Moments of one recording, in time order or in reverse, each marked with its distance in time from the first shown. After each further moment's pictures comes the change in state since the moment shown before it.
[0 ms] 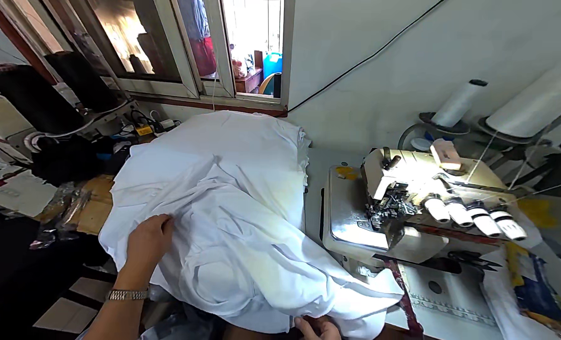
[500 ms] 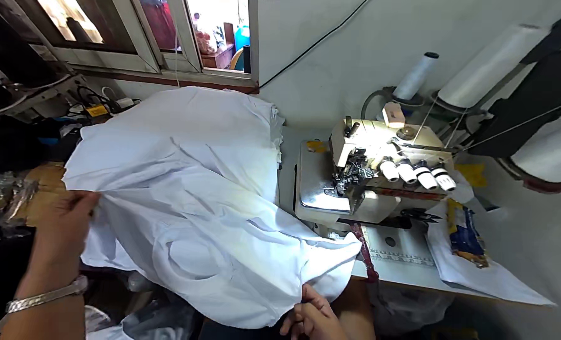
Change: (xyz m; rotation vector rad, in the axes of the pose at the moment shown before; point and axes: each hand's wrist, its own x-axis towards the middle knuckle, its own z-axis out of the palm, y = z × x) left_hand -0.005 -0.021 -0.042 -0.579 0.075 -0.205; right_hand -0.034 -0.010 -0.051 0.527 -0.451 -0.085
